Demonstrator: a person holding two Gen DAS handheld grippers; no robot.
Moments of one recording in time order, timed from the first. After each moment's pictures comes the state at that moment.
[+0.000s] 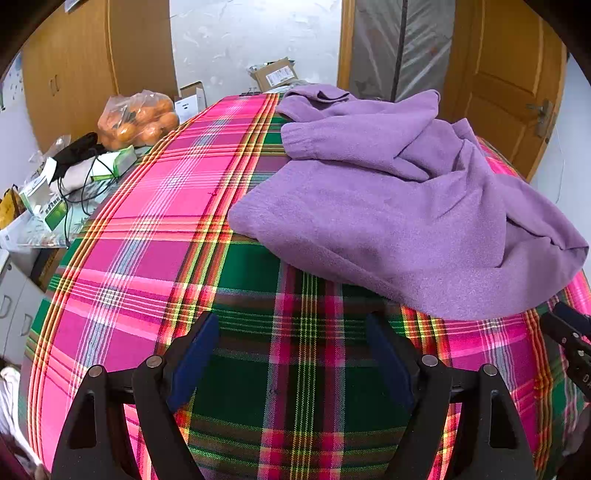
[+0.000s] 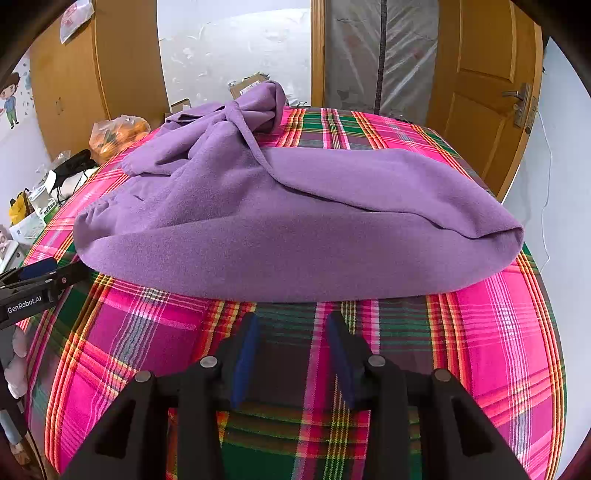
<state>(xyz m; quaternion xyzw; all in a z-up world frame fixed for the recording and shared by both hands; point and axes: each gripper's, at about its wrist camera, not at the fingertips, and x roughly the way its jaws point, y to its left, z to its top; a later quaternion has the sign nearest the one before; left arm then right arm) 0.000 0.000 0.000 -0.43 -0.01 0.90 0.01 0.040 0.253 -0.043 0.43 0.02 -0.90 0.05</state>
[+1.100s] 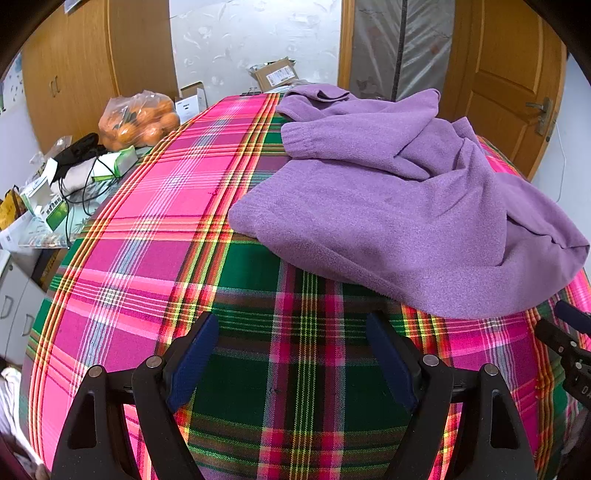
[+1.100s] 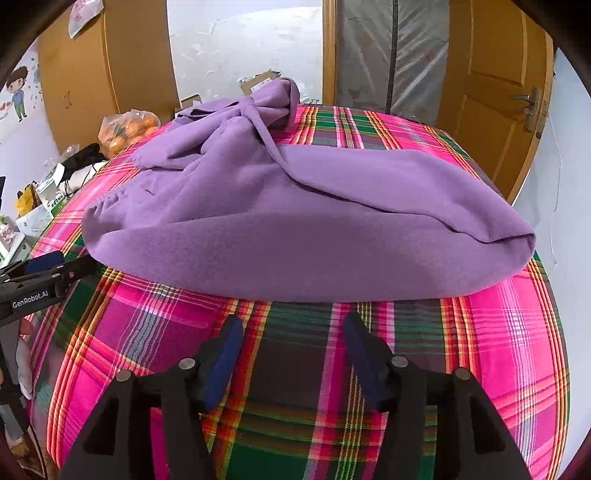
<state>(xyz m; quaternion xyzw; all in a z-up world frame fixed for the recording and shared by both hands) 0.003 0.004 0.001 -0.43 -0.01 0.90 0.00 0.038 0.246 -0.044 0.43 0.03 -0.90 0.07</state>
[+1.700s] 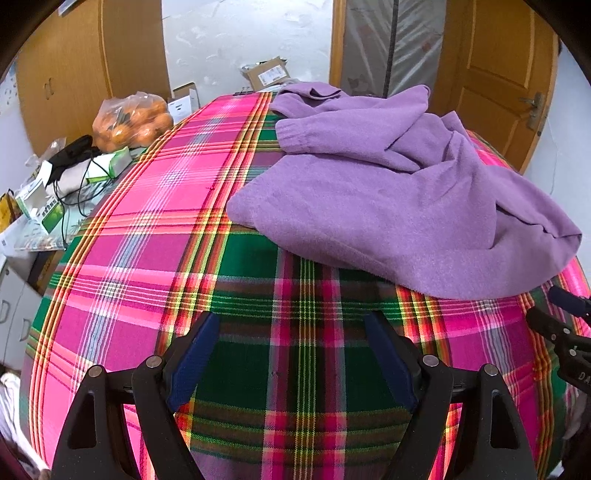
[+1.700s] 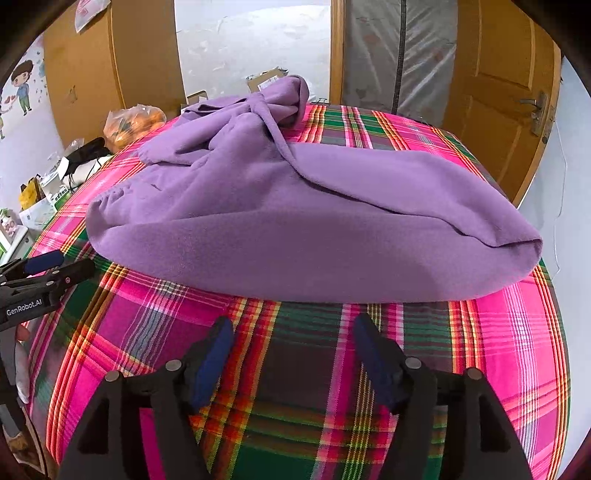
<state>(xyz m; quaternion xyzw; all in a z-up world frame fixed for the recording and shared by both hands) 0.011 0.002 0.001 -0.43 -0.01 0.90 0.02 0.036 0.241 -0.045 0.43 0.03 -0.90 0.08</state>
